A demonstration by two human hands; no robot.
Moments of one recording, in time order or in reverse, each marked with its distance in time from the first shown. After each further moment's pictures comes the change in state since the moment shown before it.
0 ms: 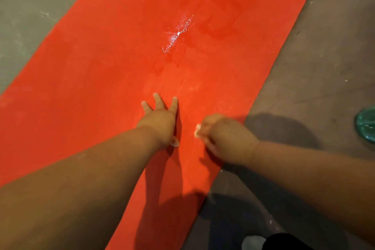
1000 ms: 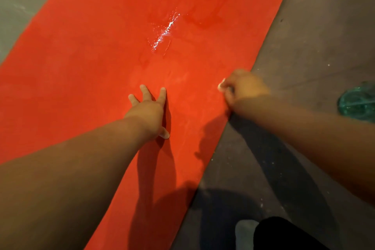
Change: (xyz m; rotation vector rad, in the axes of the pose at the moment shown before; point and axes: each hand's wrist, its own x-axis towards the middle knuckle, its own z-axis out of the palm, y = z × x) left_hand 0.001 0.000 -0.001 0.004 0.028 -0.009; right_hand 0.003 0.074 -0.029 -0.057 0.245 0.505
